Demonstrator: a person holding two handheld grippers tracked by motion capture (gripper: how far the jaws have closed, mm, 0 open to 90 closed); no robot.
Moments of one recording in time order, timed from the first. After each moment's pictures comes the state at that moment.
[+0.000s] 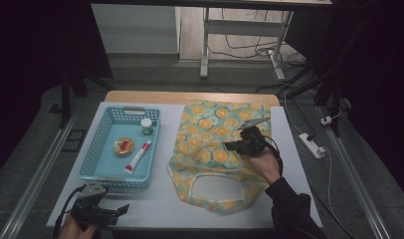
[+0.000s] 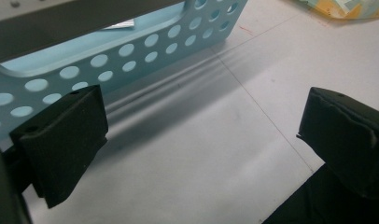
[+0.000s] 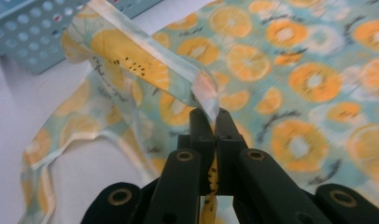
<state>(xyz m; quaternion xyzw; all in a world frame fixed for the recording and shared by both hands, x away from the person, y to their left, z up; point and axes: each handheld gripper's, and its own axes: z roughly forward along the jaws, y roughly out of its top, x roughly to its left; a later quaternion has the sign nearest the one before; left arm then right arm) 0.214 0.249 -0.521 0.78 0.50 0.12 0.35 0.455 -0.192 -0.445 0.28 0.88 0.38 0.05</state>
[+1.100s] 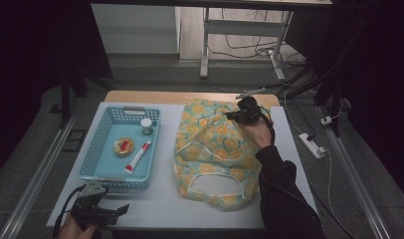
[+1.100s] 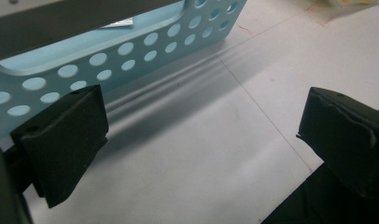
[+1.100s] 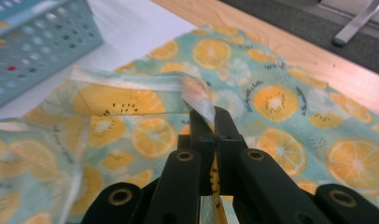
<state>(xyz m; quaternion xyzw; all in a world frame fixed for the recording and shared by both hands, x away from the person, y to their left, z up) 0.215 0.250 -0.522 0.78 0.50 0.11 0.36 0.553 -0.176 -0.434 0.31 0.86 0.38 0.12</state>
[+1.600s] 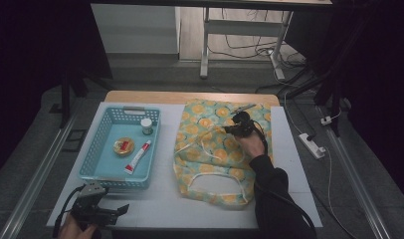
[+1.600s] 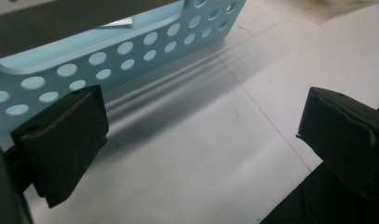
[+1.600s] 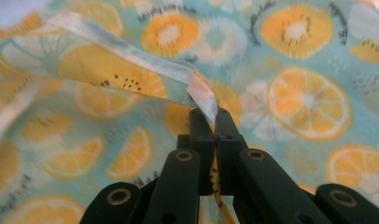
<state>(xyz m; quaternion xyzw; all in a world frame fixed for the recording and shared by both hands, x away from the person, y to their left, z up) 0.215 0.250 -0.522 0.78 0.50 0.11 0.36 0.563 -0.177 -0.511 0.33 0.88 0.33 0.11</state>
